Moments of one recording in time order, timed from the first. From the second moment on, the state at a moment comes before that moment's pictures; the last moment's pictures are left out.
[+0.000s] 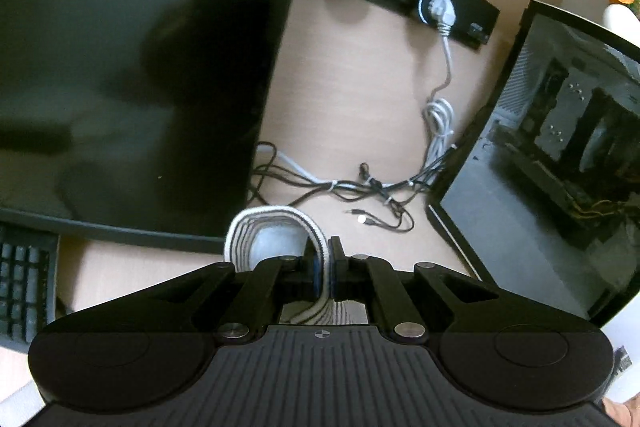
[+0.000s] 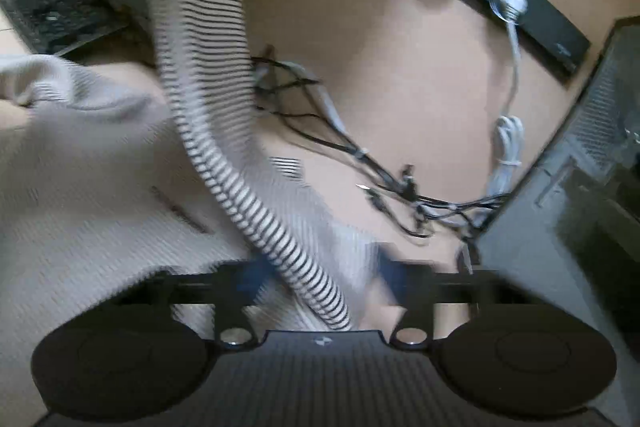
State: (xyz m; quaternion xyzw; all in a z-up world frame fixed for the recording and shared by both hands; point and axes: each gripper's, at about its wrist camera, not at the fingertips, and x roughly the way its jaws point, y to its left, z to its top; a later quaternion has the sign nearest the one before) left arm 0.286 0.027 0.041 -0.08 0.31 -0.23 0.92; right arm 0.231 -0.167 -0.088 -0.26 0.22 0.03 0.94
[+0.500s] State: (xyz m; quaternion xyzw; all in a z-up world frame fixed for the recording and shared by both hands) left arm 0.300 0.055 -0.067 -0.08 0.44 -0.16 0.88; right arm 0.191 -0.220 -0.070 -0.13 0.27 0.11 0.95
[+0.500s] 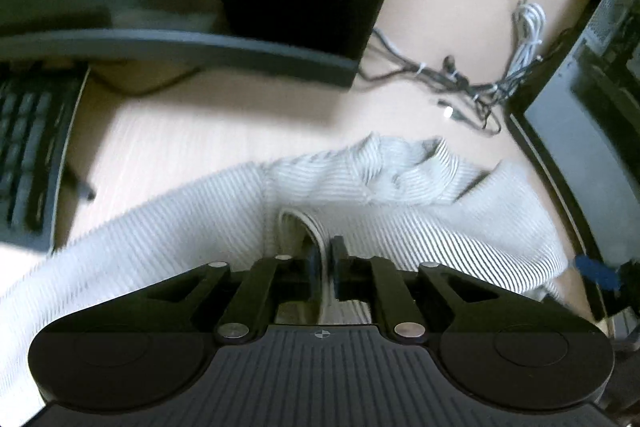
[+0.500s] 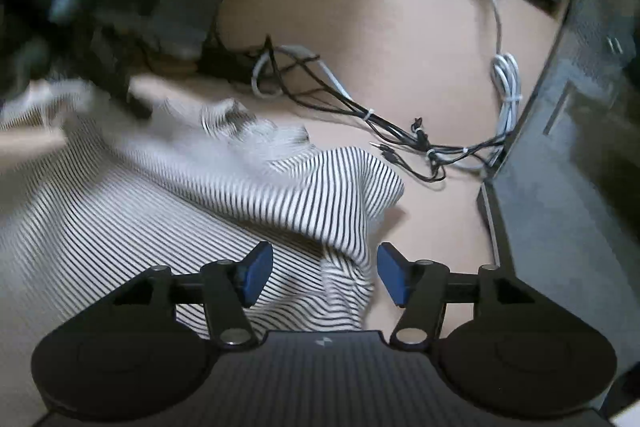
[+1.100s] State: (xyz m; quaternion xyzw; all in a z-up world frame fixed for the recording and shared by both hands) left arm 0.302 0.046 -0.075 -0.10 0.45 -0.18 0.87; right arm 0.250 -0.241 -0.078 0.03 0.33 0.02 0.94
